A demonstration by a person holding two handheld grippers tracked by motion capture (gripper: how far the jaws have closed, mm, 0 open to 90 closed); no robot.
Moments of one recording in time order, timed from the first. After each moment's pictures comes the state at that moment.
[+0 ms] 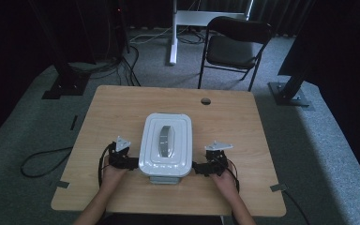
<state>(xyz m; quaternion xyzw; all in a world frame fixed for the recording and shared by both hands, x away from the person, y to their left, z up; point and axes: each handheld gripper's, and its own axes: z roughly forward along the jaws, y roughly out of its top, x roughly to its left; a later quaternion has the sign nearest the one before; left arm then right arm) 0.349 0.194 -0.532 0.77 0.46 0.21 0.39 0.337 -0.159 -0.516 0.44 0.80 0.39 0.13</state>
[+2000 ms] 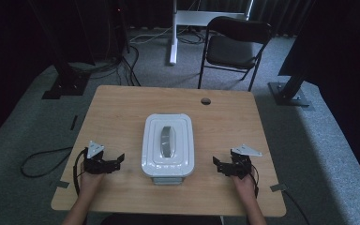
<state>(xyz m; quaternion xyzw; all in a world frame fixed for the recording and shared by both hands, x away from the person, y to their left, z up) 0.324 0.272 -0.527 0.72 0.50 0.25 0.42 0.322 -0.236 -0.520 0.49 0.73 0.43 0.20</state>
